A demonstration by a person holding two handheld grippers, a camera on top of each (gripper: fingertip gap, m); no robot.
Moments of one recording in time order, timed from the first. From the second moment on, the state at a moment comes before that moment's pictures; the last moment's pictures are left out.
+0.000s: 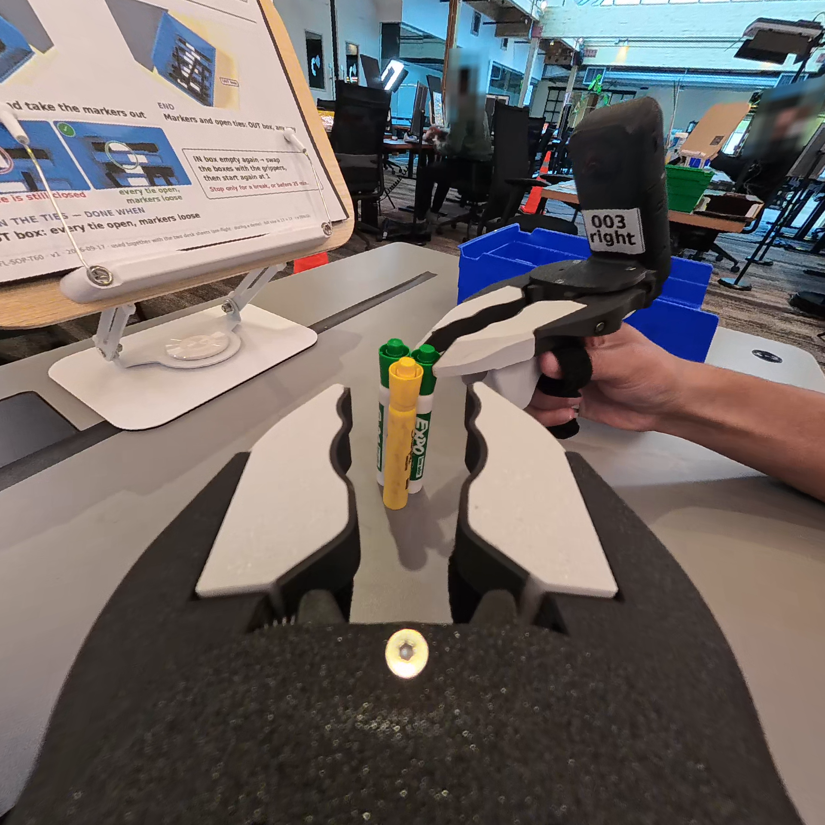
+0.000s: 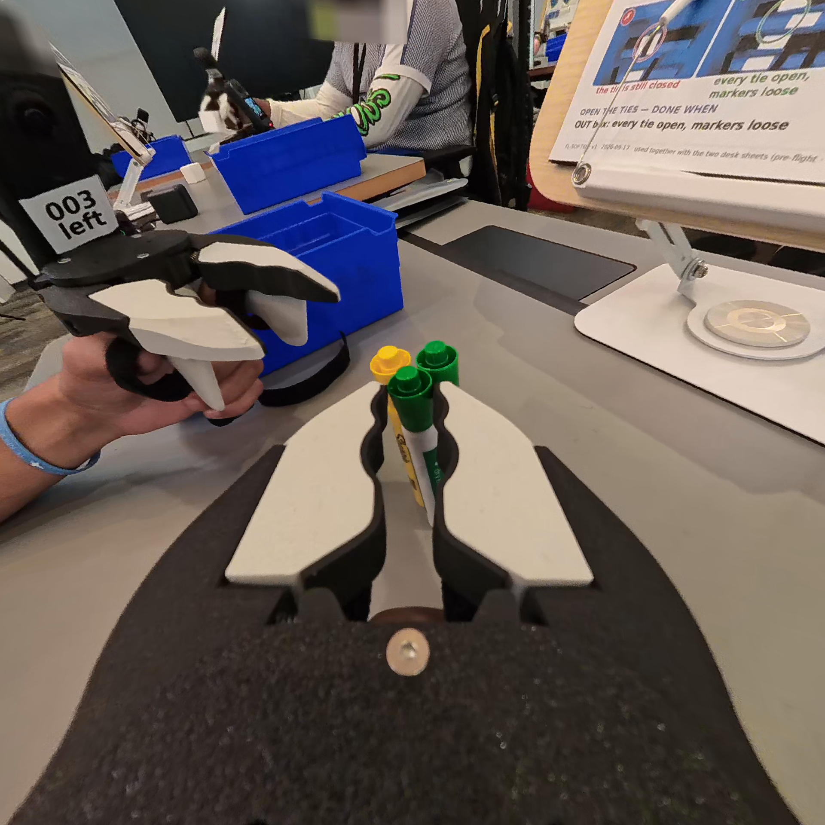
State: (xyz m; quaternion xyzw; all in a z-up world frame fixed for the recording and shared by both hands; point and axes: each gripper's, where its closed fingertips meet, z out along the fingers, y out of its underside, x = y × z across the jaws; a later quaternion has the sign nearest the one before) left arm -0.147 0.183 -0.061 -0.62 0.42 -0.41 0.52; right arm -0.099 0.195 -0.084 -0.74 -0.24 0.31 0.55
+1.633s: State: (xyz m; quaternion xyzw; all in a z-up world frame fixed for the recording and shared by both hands) left arm -0.123 0.176 -0.075 -0.63 0.41 -0.39 0.53; right arm -0.044 0.171 -0.099 -0.71 -0.24 0.19 0.63
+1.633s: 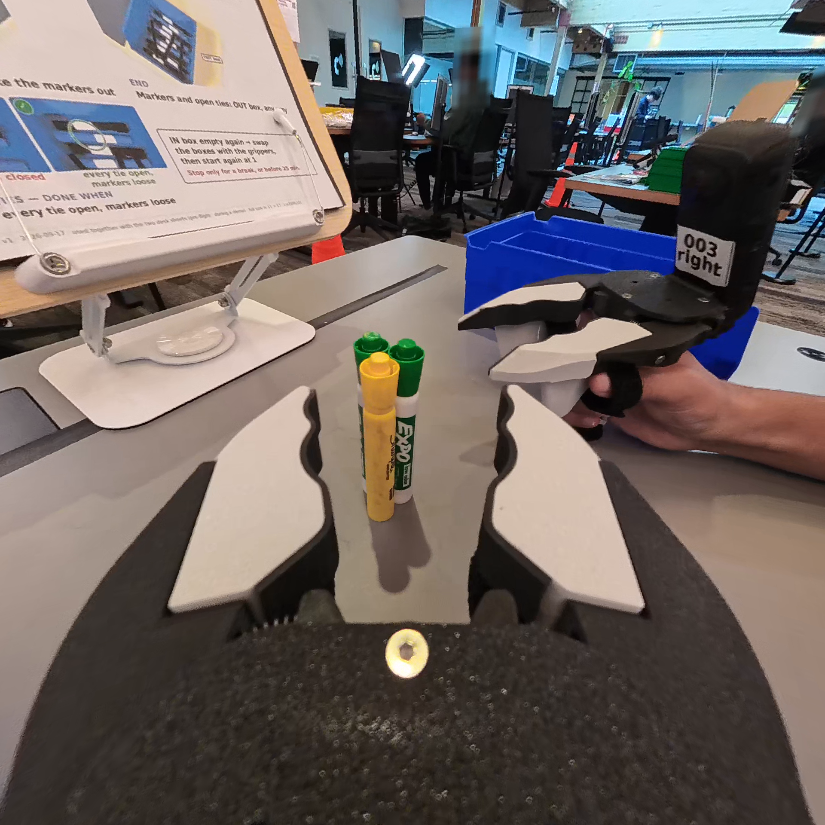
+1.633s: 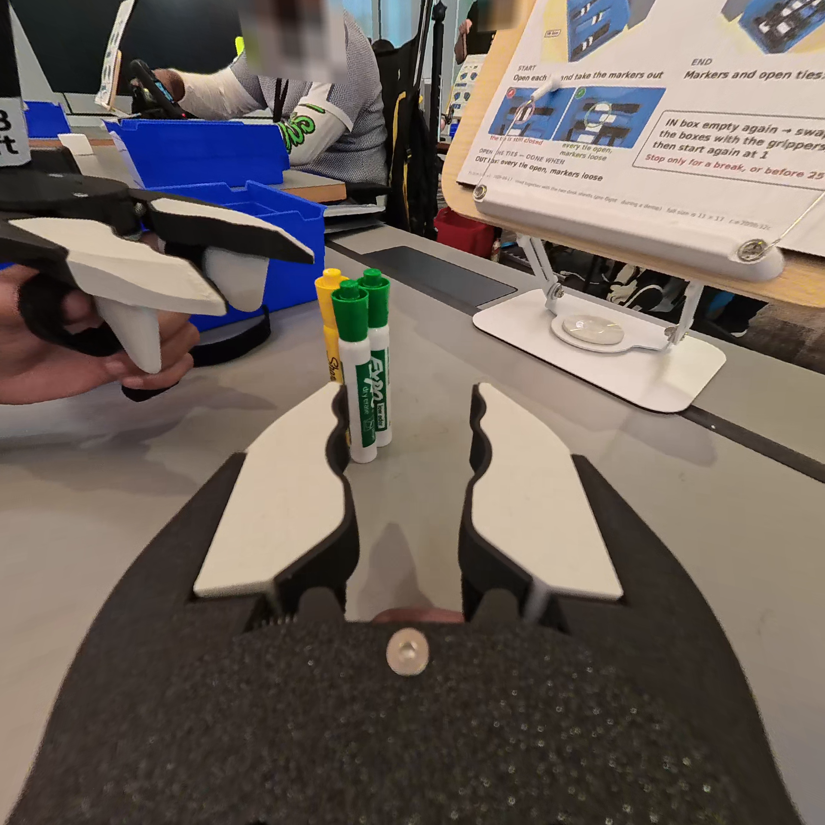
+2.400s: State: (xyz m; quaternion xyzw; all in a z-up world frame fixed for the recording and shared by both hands) left arm -0.122 0.176 -0.081 -0.64 0.42 -0.38 0.53; right arm -0.047 0.170 -0.102 -0.72 -0.24 0.19 0.63
